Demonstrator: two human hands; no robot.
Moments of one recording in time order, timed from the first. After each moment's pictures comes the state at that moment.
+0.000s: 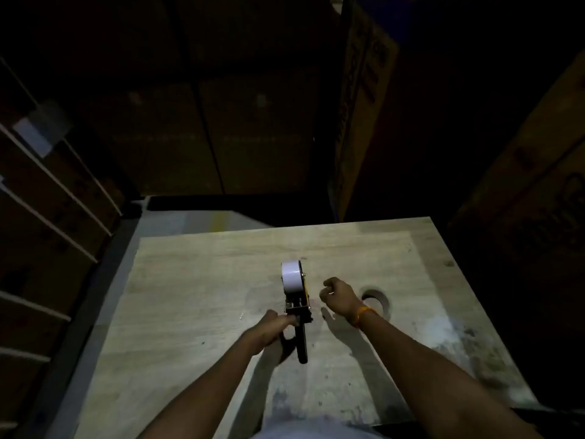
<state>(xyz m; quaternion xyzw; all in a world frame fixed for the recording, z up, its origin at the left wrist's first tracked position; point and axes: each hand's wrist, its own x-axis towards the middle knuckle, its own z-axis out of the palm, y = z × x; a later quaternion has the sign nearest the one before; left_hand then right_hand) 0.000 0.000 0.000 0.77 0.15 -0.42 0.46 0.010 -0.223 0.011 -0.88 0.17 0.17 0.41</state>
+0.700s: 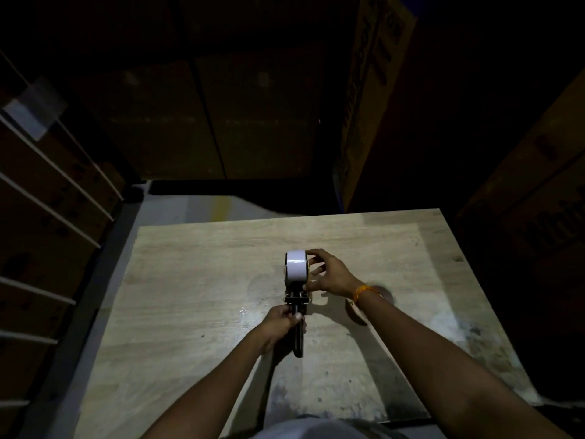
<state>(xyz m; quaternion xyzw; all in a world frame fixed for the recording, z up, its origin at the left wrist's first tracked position) -0.011 -0.016 0.002 0.67 0.13 -0.40 0.62 0.054 -0.220 0.043 -0.86 0.04 0.17 0.47</state>
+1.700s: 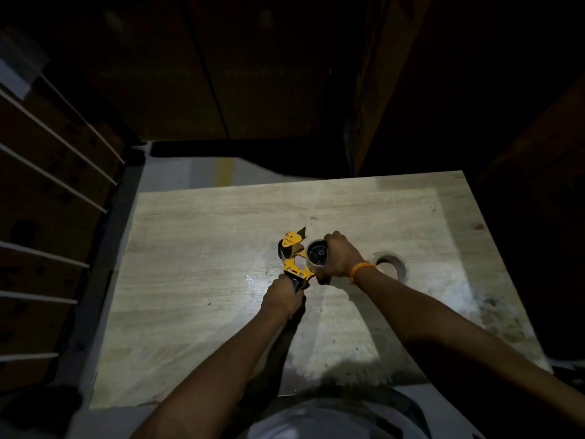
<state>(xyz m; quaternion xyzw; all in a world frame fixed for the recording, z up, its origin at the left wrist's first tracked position) -0.006 -0.019 -0.035 0.92 0.03 -0.30 0.25 0.057 -0.215 -0.006 -0.95 0.00 0.24 0.20</state>
